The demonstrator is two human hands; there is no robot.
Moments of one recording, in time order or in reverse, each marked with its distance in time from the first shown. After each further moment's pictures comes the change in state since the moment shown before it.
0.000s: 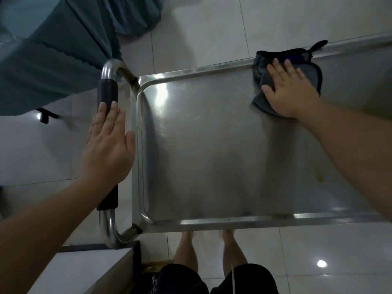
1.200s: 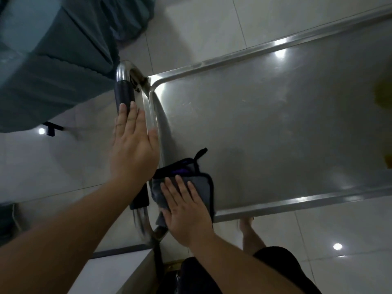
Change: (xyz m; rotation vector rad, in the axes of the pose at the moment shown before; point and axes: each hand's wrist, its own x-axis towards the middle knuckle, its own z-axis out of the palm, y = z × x) left_hand 0.004 -0.008 0.010 -0.053 0.035 0.046; right_hand -0.243 -0.374 0.160 0.236 0.113 -0.273
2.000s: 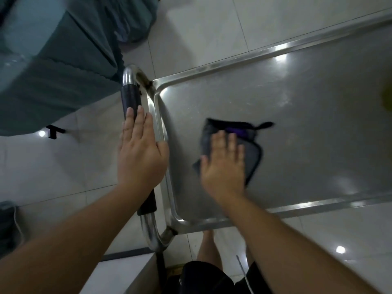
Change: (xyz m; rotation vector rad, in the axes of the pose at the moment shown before) left_hand -0.004 0.011 -0.017 -0.042 -0.066 -0.011; right_hand 0.070 0.088 -0.066 -0.010 0.150 0.493
